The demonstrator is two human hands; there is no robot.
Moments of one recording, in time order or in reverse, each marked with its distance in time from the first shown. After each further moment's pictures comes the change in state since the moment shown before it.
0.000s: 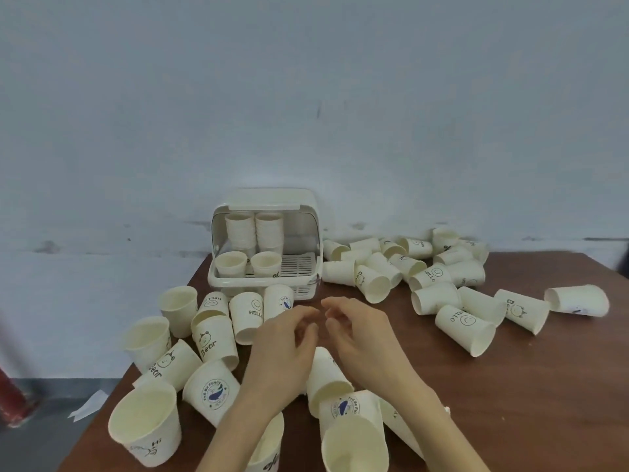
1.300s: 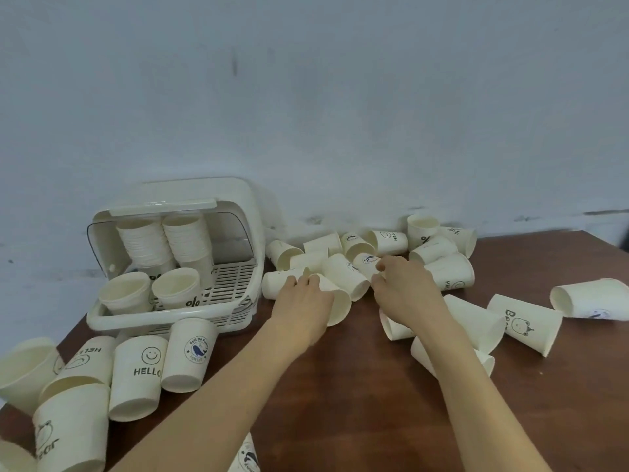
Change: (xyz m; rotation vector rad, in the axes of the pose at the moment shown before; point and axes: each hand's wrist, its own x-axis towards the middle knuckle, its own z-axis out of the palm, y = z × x) left_hand 0.186 -0.018 0.192 1.076 -0.486 0.348; right_hand 0.124 0.202 -0.067 -0.426 0.031 0.476
